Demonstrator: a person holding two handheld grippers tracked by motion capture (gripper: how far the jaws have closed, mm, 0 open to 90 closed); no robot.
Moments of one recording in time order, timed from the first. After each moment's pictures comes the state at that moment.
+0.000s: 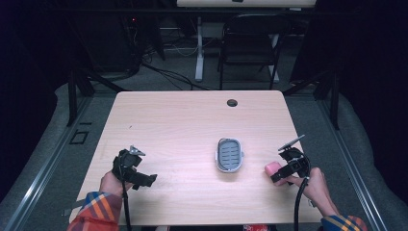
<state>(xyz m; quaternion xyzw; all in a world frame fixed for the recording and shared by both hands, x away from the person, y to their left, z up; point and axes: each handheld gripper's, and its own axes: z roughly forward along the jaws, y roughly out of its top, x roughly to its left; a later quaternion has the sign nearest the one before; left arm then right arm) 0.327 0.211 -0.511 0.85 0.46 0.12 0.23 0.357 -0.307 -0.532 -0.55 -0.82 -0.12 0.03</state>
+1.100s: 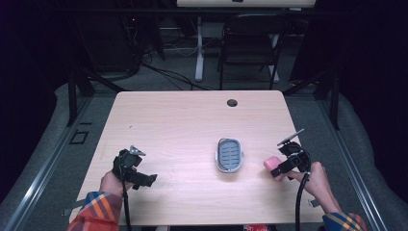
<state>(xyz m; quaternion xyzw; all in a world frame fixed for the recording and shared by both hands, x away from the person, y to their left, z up) 0.327 0.211 -0.512 0.85 0.46 0.12 0.23 0.361 -0.300 -0.515 -0.54 -0.83 -0.15 0.01</state>
